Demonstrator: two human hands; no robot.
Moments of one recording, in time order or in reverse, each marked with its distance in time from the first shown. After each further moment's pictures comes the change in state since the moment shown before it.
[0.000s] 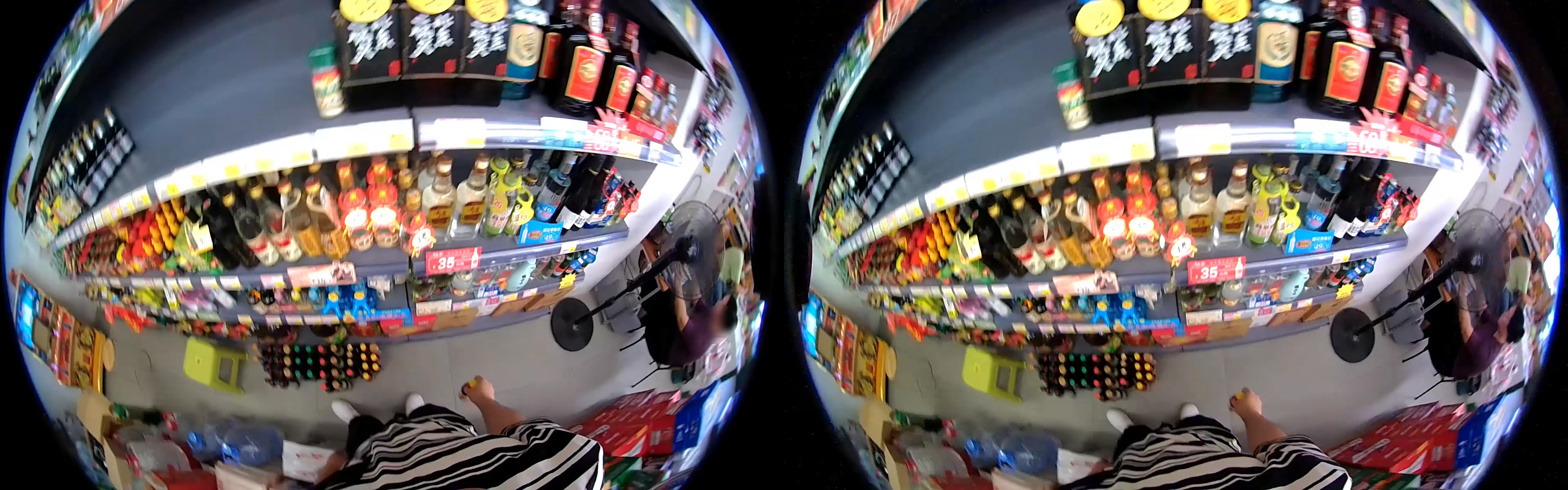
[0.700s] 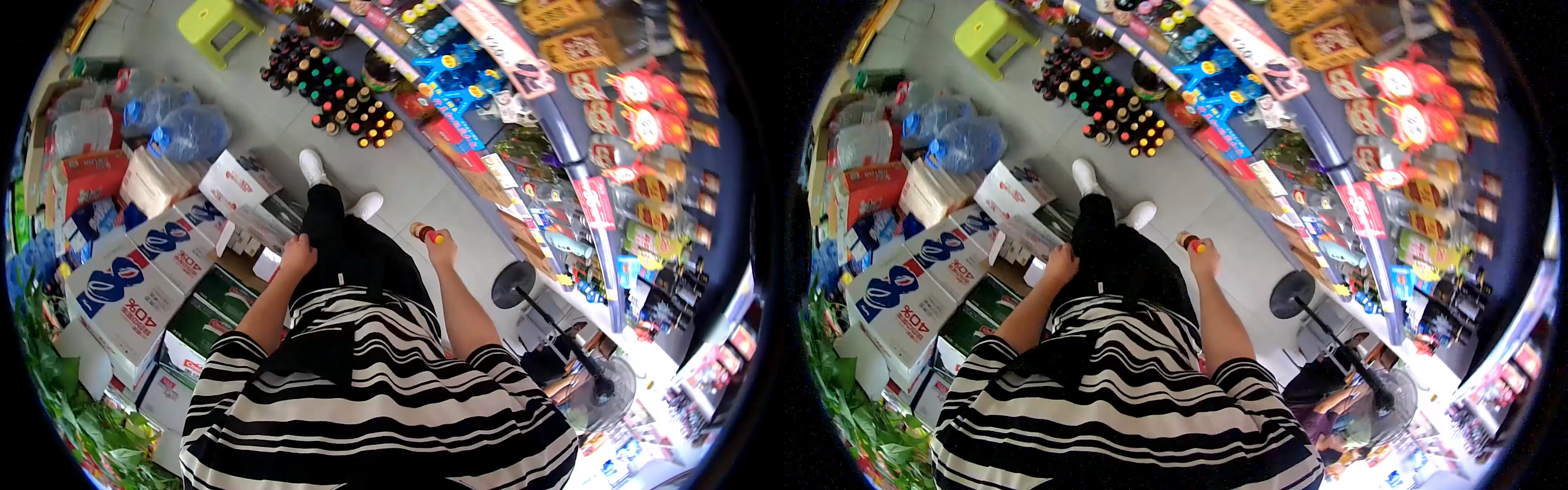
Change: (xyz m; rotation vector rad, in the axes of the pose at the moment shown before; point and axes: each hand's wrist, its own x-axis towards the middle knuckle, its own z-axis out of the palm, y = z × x) left_hand -0.010 0.057 0.098 -0.094 0.436 -0.257; right_hand 0.034 -0.077 0.089 -0.423 -0.246 -0.429
